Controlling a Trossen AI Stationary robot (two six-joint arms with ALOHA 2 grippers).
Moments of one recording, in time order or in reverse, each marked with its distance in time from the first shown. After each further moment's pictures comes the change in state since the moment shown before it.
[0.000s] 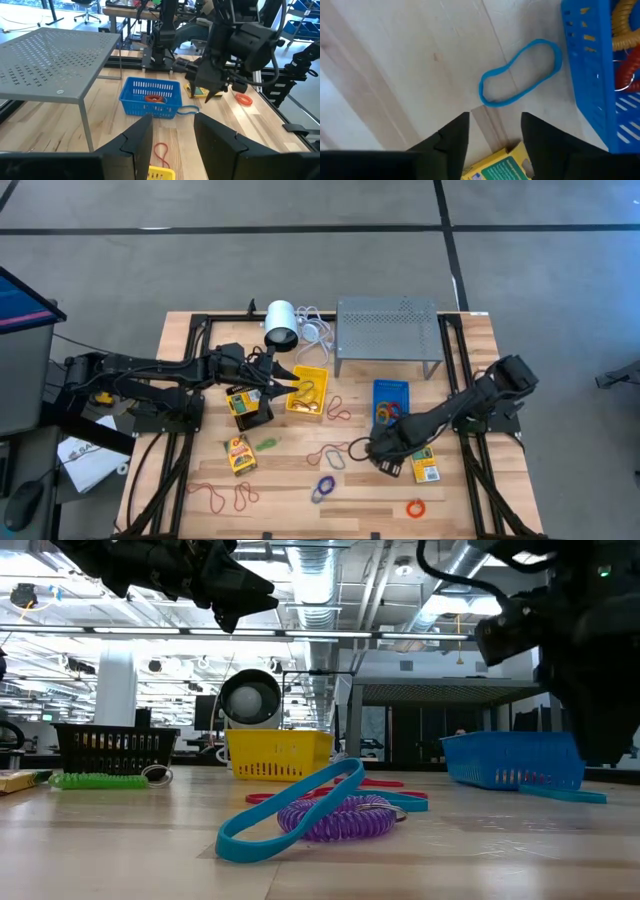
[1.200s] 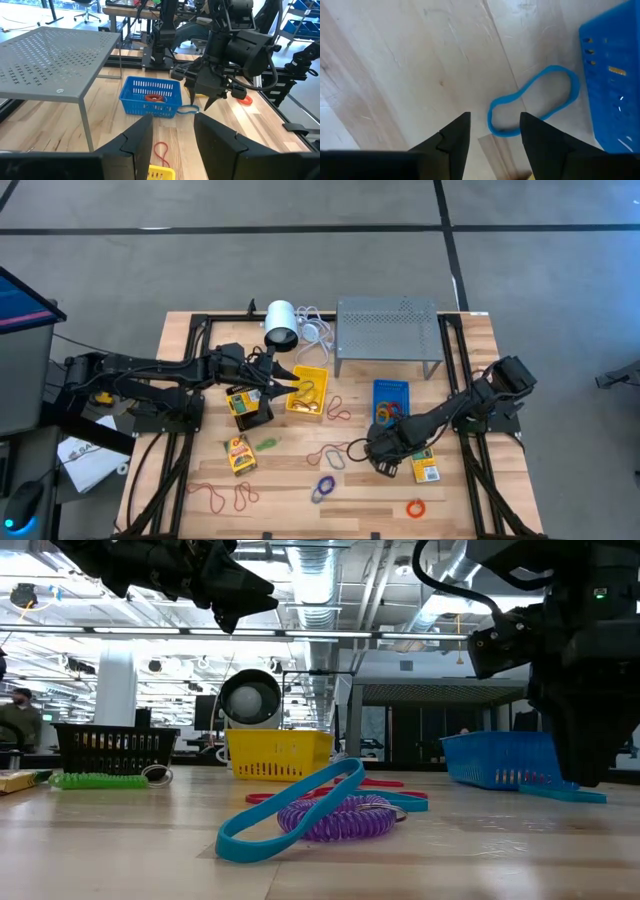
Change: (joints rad) left arm 0.000 0.000 0.000 -0.003 0.000 0.000; right arm -0.001 0.014 -0.059 0.147 0.038 -0.028
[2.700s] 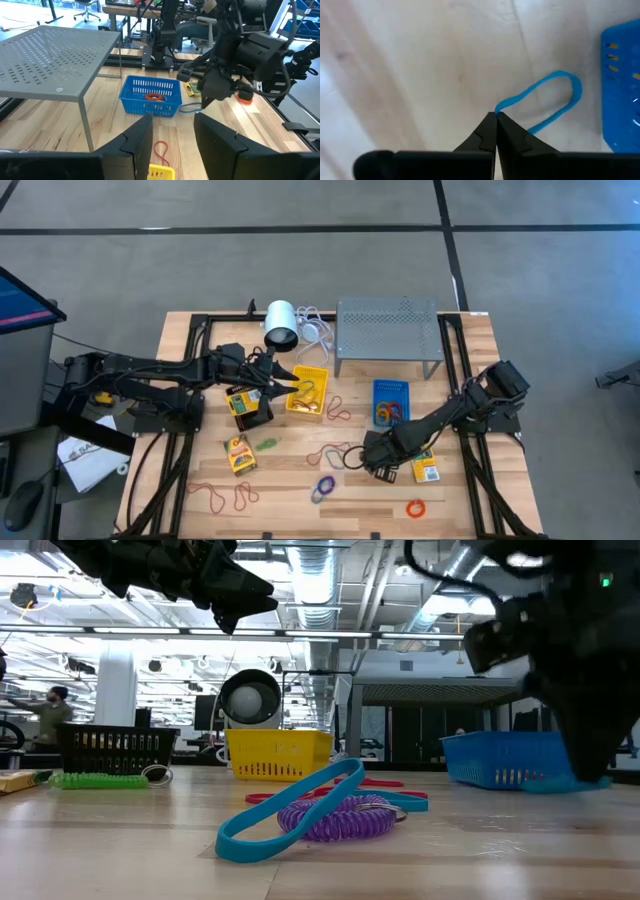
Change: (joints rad) left arm 0.000 0.000 0.000 -0.004 0.000 0.000; right arm 0.028 0.068 0.100 -0.074 -0.011 -0.036
